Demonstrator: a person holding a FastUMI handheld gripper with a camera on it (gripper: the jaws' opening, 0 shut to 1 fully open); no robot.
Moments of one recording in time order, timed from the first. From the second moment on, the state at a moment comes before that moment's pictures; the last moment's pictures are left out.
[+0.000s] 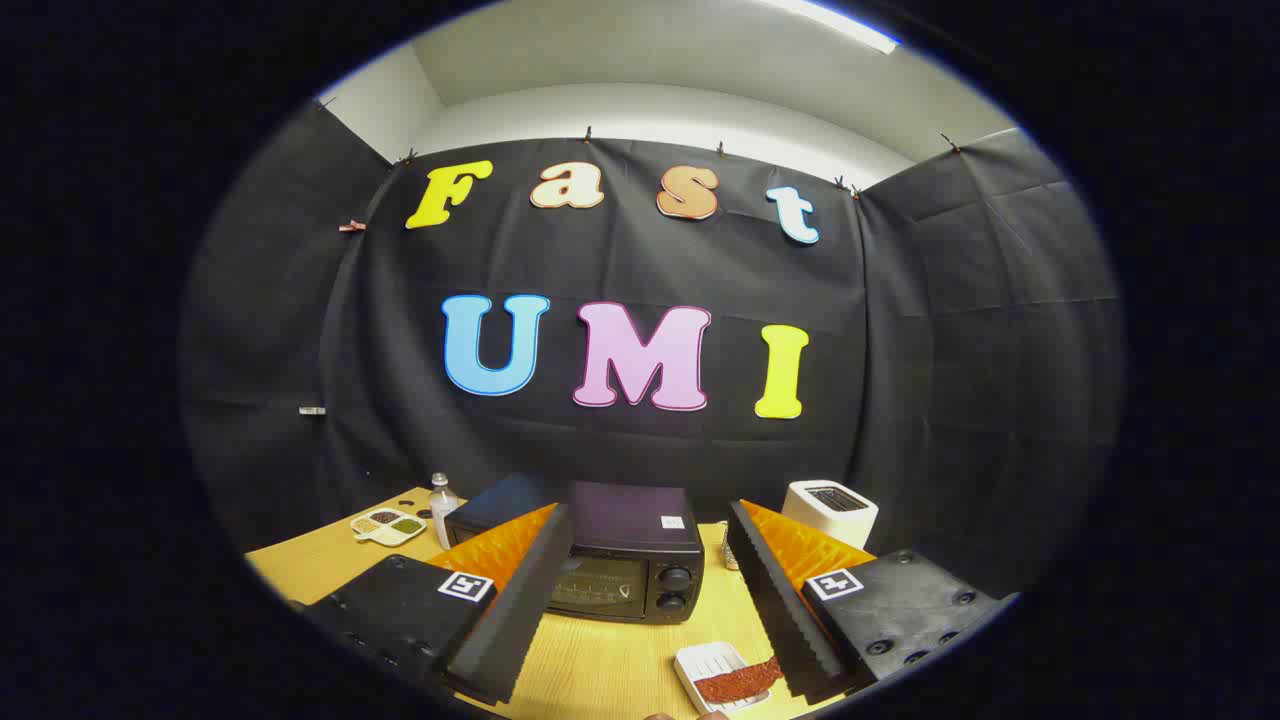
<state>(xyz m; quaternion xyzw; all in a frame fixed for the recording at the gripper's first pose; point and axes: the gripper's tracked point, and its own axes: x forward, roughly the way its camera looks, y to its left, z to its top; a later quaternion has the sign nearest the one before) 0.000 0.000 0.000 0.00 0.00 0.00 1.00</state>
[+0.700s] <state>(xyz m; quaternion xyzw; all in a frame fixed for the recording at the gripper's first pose) -0.008 0.029 -0.002 -0.01 0.01 0.02 1.00</state>
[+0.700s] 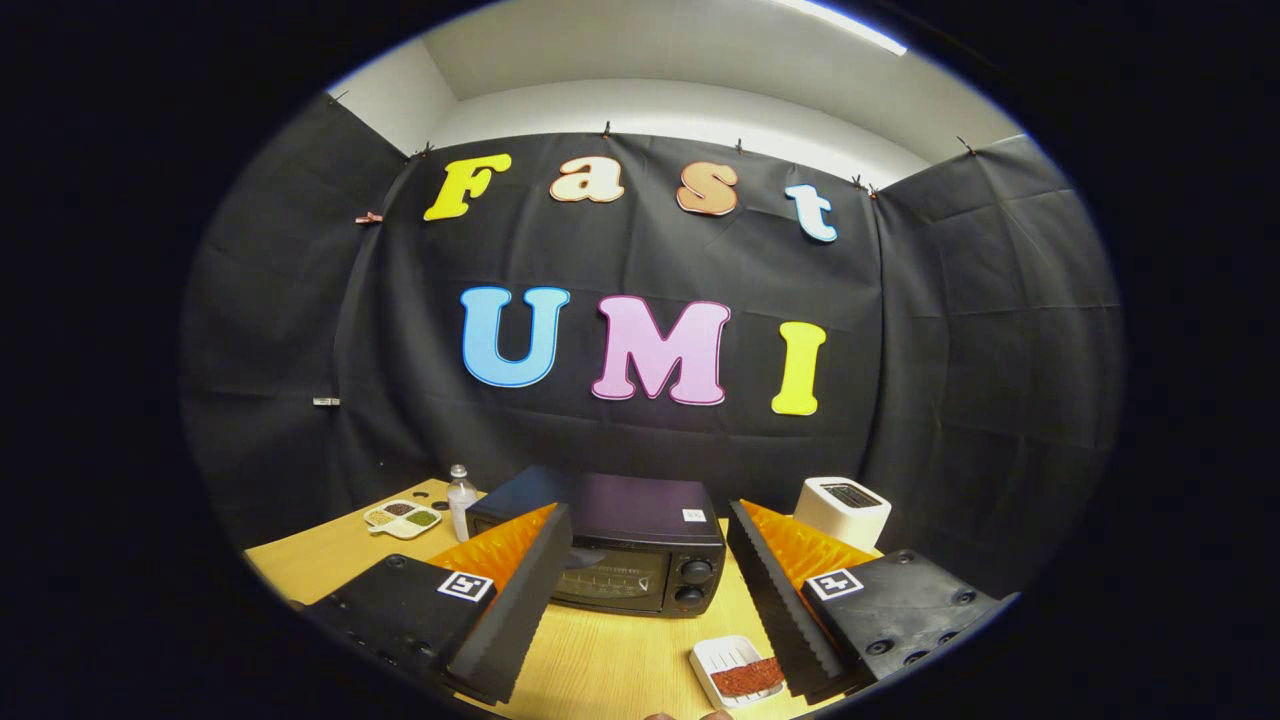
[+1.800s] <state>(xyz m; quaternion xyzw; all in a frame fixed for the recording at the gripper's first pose) 0.011 0.067 -0.038 -0.02 0.04 0.07 1.00</state>
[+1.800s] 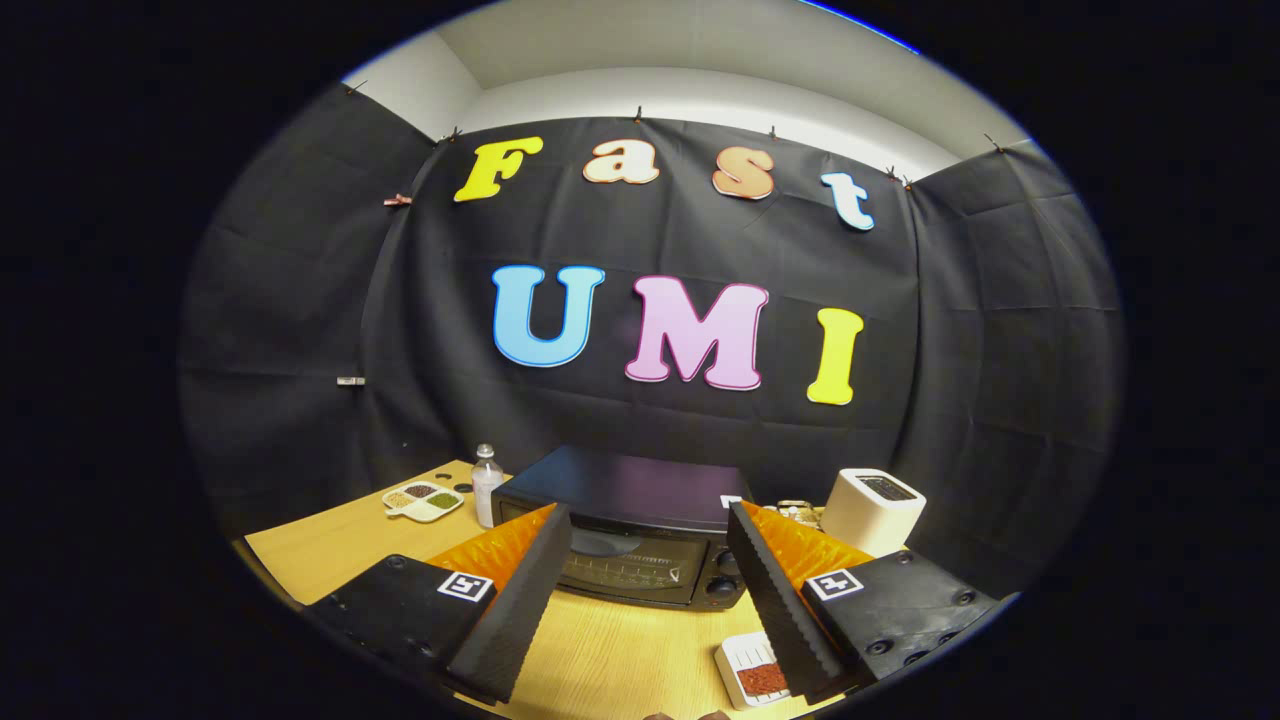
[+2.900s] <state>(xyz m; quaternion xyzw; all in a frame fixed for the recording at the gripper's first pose) 0.165 0.115 -0.162 0.03 0.17 0.00 0.99</state>
